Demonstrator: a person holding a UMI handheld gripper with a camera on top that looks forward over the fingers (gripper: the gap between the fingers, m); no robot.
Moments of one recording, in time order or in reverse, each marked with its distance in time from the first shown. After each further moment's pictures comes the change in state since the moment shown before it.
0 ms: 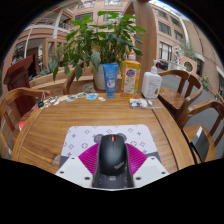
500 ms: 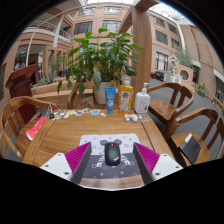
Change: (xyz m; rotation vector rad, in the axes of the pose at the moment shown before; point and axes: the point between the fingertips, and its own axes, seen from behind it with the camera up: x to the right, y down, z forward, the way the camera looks) arm -0.006 -0.037 -0.121 0.124 0.036 -0.001
